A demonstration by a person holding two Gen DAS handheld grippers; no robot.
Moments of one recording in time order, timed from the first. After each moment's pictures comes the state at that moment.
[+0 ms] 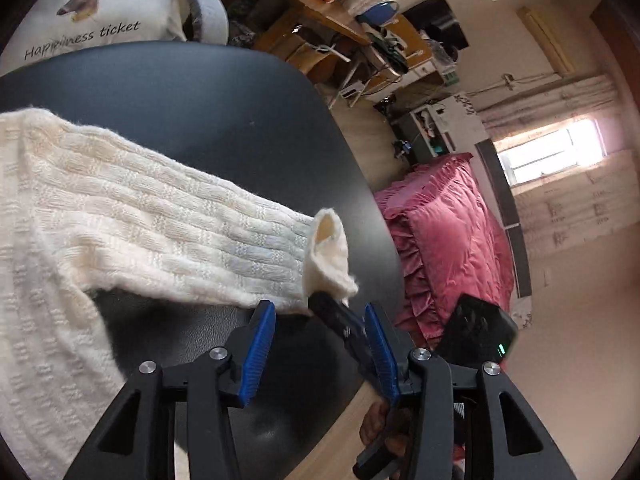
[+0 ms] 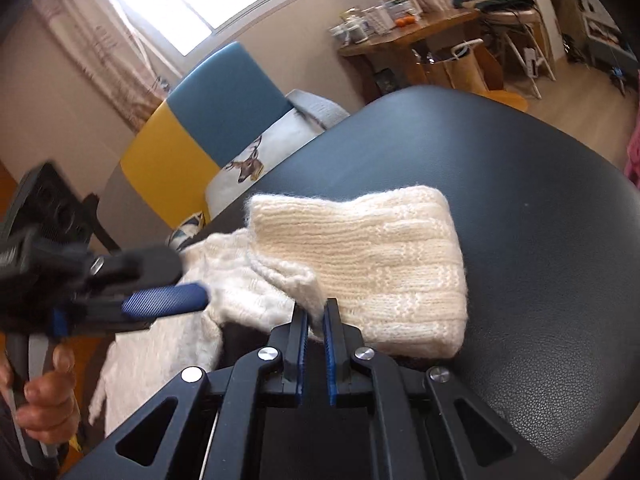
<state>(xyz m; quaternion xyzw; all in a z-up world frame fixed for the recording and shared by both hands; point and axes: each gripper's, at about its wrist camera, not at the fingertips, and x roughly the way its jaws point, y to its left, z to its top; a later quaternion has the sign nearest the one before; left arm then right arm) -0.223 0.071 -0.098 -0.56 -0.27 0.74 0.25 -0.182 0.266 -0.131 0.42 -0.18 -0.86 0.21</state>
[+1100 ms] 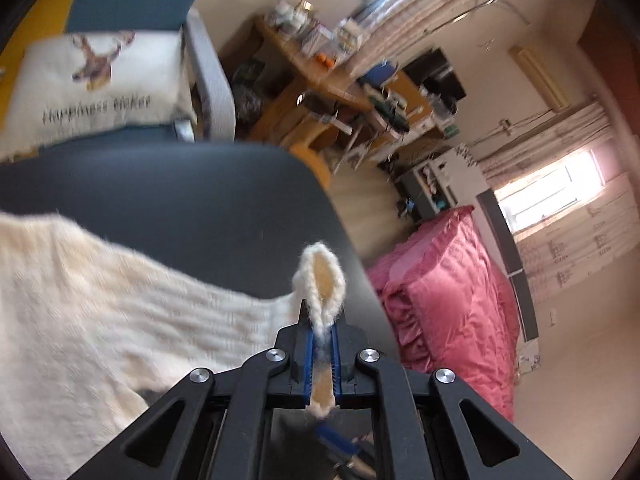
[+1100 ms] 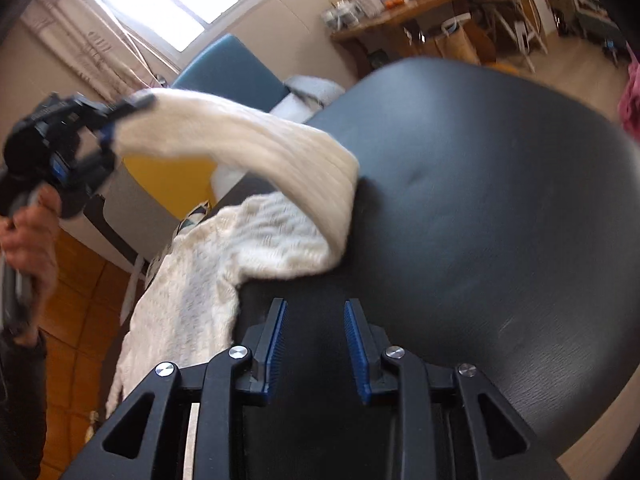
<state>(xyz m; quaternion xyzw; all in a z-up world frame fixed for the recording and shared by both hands) -0.271 0.008 -0.019 -0.46 -0.29 0.81 0.22 -0.164 0.249 -0.145 0.46 -0.26 -0.82 0.23</state>
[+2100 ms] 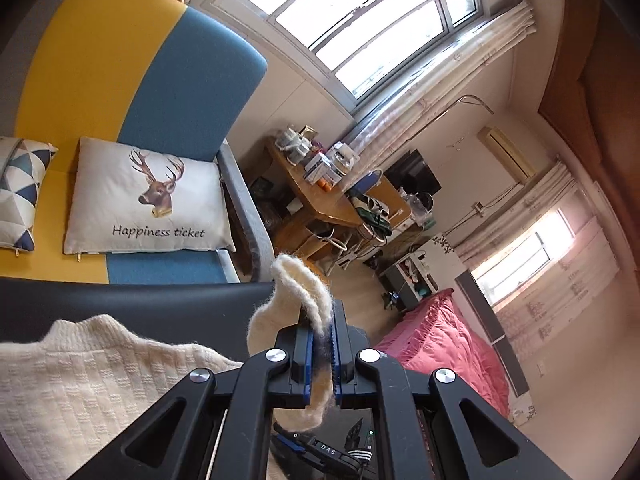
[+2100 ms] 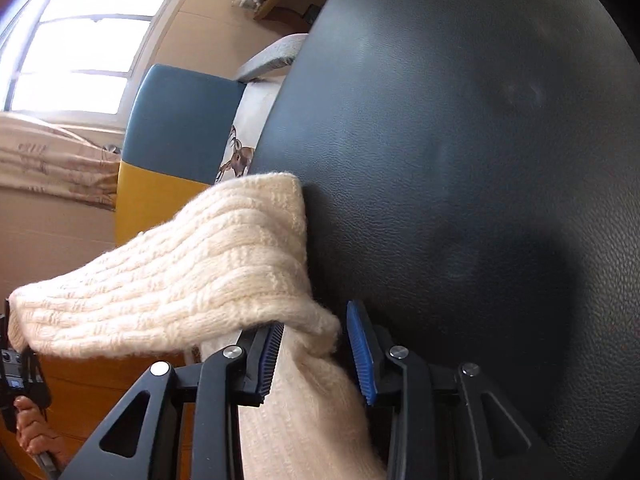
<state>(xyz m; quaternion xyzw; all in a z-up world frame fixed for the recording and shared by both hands) -0.219 -0.231 0.066 -0.31 -0.33 0.87 0.20 -0.238 0.131 -0.191 0.48 -0.43 -0.75 0.15</state>
